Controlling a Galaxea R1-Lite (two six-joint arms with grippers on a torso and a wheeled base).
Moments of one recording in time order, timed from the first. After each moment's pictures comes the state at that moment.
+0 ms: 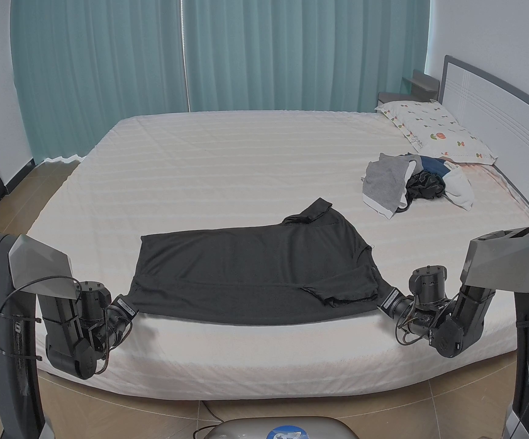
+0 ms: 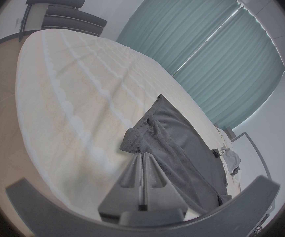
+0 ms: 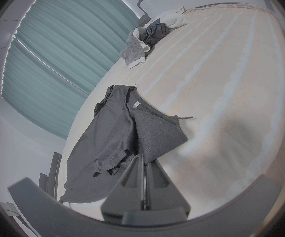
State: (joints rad) left arm -0.04 2.44 -0.45 -1.49 0.11 -0.85; right arm 0.27 2.40 -0.66 -1.19 -0.07 0.90
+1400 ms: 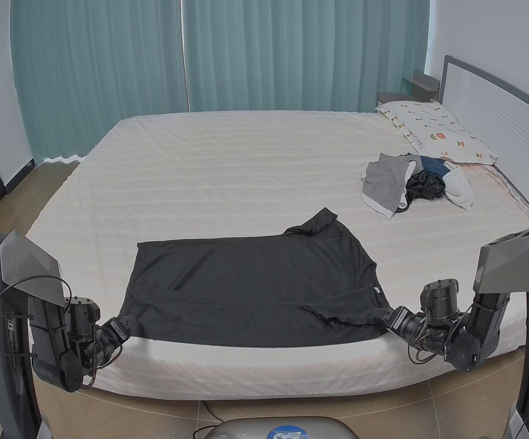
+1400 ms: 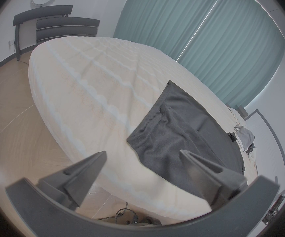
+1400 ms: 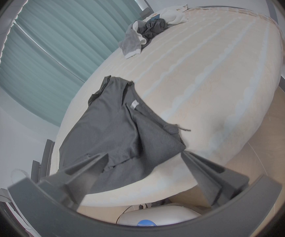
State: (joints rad) left arm 0.00 2.40 -0.27 -1.49 0.09 -0.69; right arm 0.28 2.32 -0.45 -1.21 -0.06 0.83
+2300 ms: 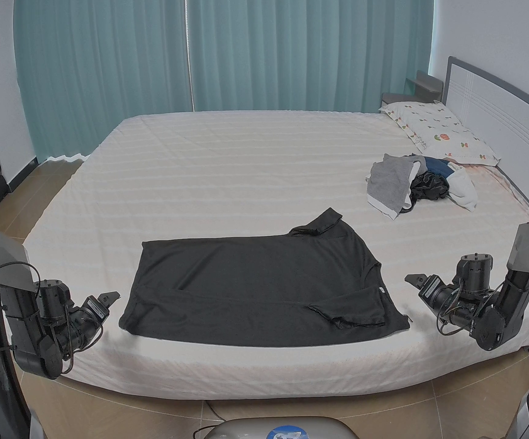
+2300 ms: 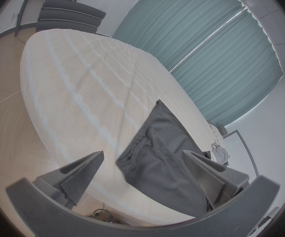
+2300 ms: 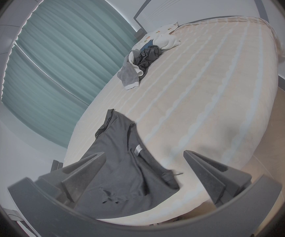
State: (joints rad) left arm 0.14 2.28 -0.28 -1.48 -0.16 -0.78; right arm 0.11 2.20 -0.46 -1.22 -0.01 0.83
